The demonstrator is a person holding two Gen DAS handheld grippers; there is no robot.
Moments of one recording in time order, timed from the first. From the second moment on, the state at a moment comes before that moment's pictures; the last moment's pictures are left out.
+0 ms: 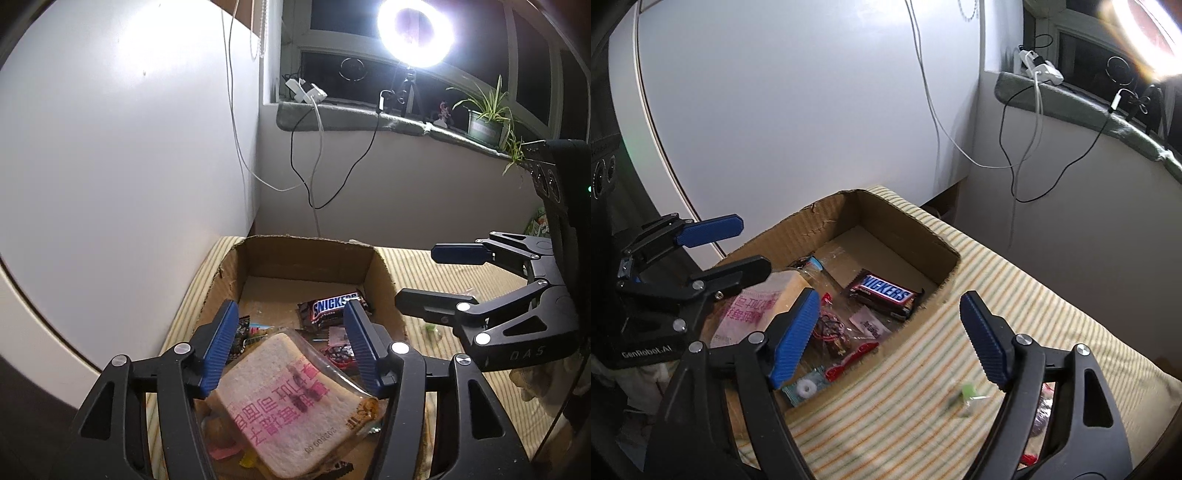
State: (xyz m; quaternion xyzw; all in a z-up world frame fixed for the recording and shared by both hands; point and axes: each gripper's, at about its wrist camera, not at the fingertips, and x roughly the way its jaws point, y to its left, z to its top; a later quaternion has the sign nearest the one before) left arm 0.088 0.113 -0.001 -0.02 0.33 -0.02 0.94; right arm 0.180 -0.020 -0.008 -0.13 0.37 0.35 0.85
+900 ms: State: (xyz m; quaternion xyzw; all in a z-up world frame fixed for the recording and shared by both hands) left arm 0.073 0.002 0.000 -0.02 0.33 -0.13 0.94; right arm 0.178 -0.182 -0.013 -0.09 0.39 0.25 0.88
